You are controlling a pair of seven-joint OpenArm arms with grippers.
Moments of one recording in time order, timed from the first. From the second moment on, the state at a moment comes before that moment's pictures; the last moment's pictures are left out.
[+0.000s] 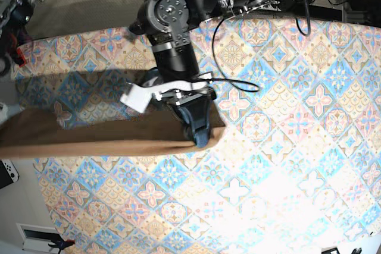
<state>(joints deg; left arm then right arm) -6.6 10.0 65.5 120.5 81.7 -12.2 84.1 -13.8 24.0 47.1 110.5 54.1 21.3 -2.2</state>
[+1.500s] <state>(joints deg) -21.3 7.3 -0.4 75.0 36.8 -11.4 58.2 33.9 16.8 -1.7 52.6 28.3 21.9 -21.0</state>
